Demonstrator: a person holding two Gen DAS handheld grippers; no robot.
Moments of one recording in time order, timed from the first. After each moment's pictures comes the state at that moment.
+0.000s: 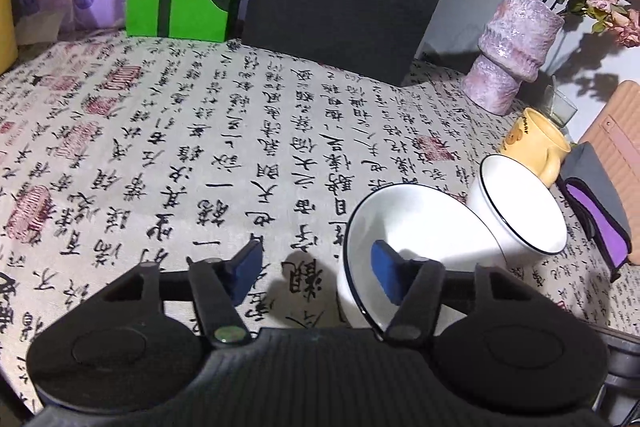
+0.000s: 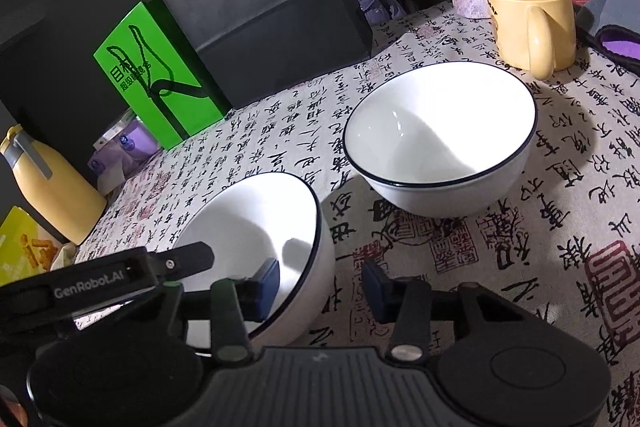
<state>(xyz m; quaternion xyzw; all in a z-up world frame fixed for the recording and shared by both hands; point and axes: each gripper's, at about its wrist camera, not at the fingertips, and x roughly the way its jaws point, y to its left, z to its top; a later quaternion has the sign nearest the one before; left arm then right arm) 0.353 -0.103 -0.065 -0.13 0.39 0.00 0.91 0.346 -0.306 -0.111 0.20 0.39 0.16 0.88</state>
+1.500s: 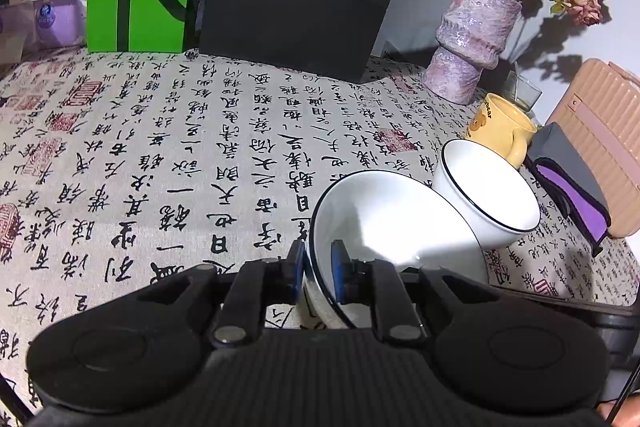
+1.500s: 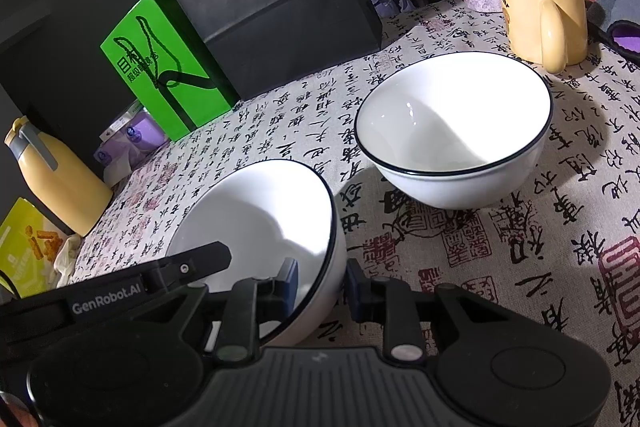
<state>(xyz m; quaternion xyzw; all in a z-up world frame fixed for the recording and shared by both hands) 0.349 -0.116 -0.069 -0.11 0.37 -0.05 0.92 0.347 -0.303 -0.113 0.20 0.40 0.18 0.88</state>
